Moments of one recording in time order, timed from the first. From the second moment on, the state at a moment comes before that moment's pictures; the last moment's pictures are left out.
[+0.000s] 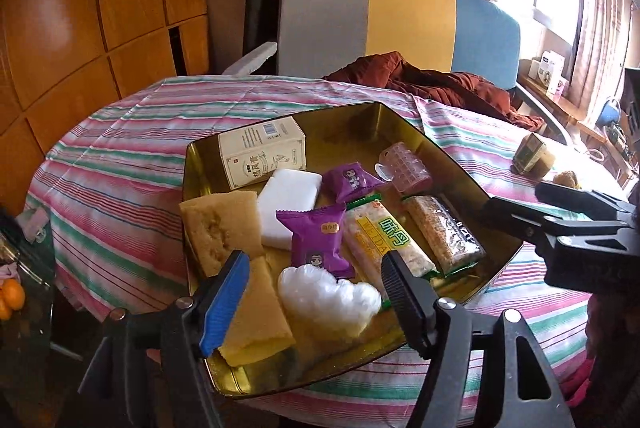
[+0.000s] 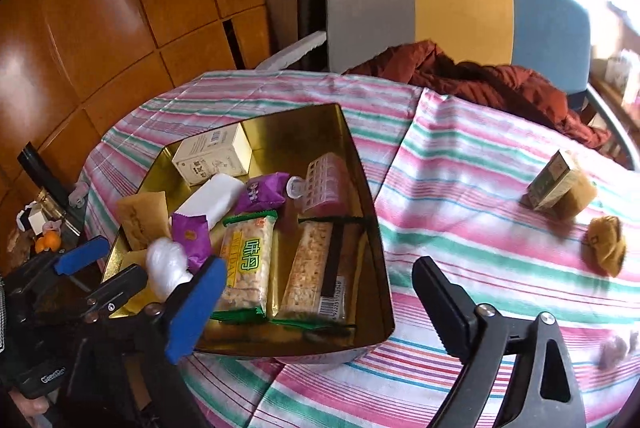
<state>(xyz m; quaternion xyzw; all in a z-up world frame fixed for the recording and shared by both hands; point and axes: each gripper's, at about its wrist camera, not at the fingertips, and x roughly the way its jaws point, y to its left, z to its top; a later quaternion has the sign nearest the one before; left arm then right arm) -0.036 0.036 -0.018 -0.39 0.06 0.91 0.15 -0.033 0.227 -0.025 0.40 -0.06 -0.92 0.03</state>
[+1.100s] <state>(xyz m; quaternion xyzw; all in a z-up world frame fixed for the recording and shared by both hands) -0.024 0.067 -0.003 -0.37 0.09 0.91 0.18 -0.002 0.346 -0.004 0.37 -0.03 -0.92 -0.10</state>
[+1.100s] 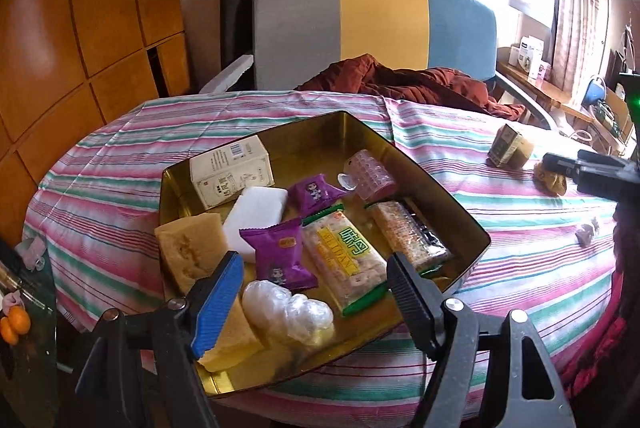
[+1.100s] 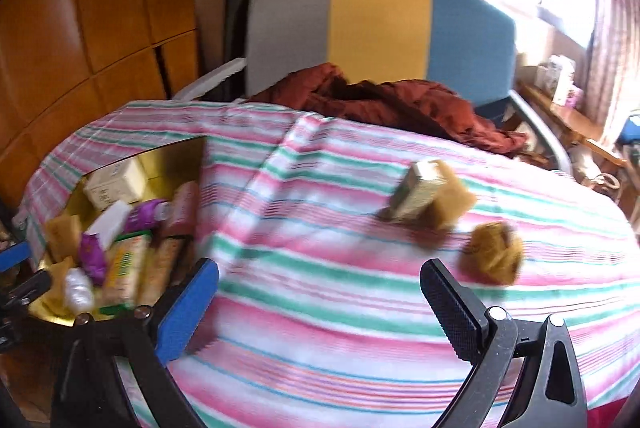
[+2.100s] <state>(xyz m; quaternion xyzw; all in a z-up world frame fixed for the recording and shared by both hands) -0.028 0.197 0.004 -0.37 0.15 0.87 0.30 0.049 0.559 -0.021 0.33 -0.27 -0.86 -0.29</state>
